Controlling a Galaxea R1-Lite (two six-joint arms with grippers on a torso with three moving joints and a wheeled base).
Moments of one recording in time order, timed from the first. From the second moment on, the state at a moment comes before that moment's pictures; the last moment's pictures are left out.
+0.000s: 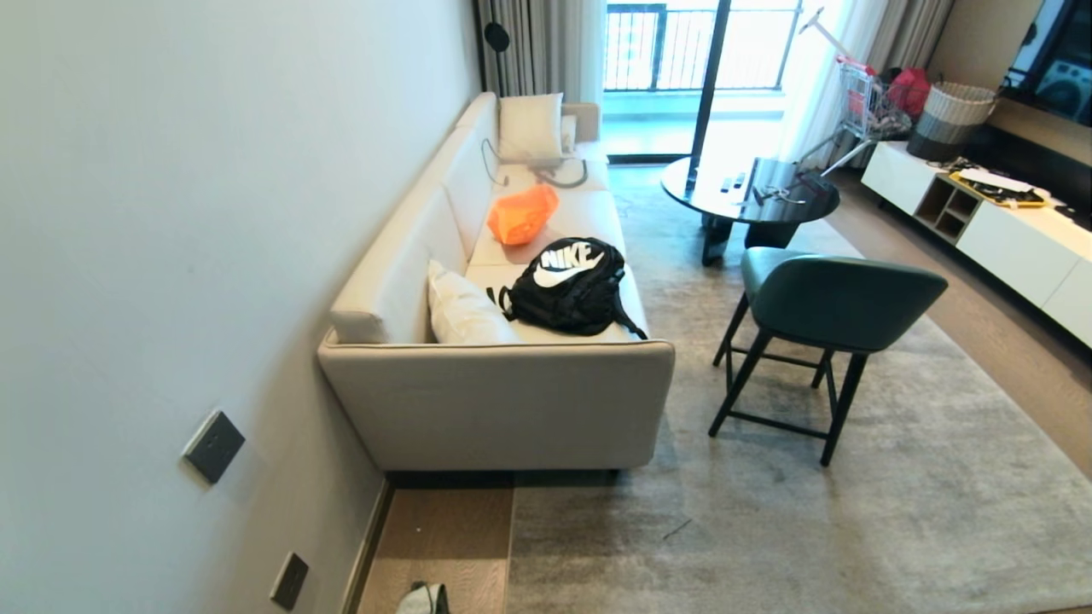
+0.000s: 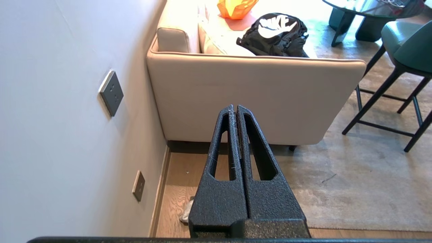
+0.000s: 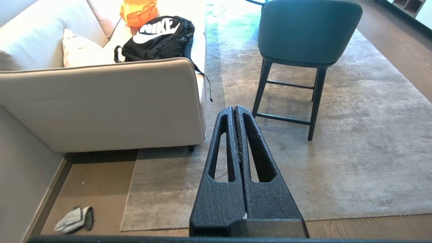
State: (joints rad) left arm 0.00 0.00 0.00 0.00 0.01 -0.05; right arm 0.01 0.00 0.00 -0.01 -0.04 0.04
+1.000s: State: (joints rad) left arm 0.00 0.00 0.00 0.00 0.01 -0.05; right arm 0.01 0.00 0.00 -0.01 -0.04 0.04
